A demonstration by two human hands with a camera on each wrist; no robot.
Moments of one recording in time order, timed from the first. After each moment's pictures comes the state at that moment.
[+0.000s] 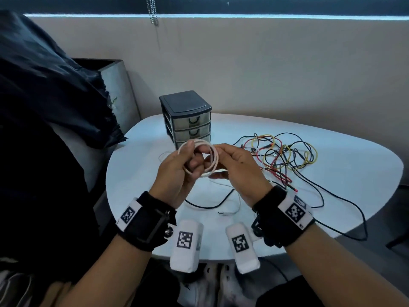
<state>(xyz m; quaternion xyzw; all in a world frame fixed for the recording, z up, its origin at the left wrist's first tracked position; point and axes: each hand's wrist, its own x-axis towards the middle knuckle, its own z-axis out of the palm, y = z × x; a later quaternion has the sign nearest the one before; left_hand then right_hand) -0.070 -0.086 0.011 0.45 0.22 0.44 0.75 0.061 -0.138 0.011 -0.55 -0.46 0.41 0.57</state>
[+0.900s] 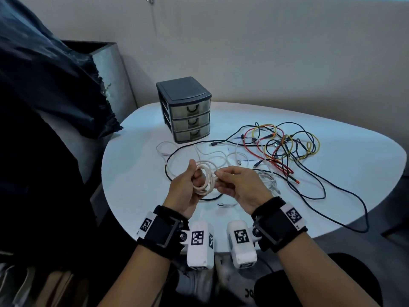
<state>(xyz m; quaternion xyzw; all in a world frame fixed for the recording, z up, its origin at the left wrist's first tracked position) -0.057 -0.084 -0.067 0.34 0.39 0.38 0.77 0.075 -0.142 -0.054 -0.56 -0.24 0.53 0.59</state>
